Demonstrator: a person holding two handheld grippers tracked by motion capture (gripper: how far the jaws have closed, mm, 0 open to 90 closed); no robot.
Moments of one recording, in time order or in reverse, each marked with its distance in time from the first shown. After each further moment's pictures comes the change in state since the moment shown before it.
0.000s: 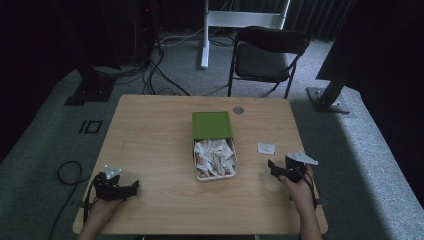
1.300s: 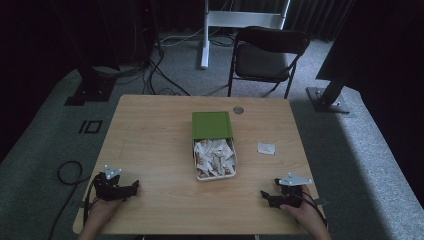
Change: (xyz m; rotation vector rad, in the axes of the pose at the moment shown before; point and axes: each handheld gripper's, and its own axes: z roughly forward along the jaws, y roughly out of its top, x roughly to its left) left arm 0.000 0.000 0.000 0.002 0.000 0.002; right arm 0.022 -0.050 -0.029 0.151 0.281 -0.265
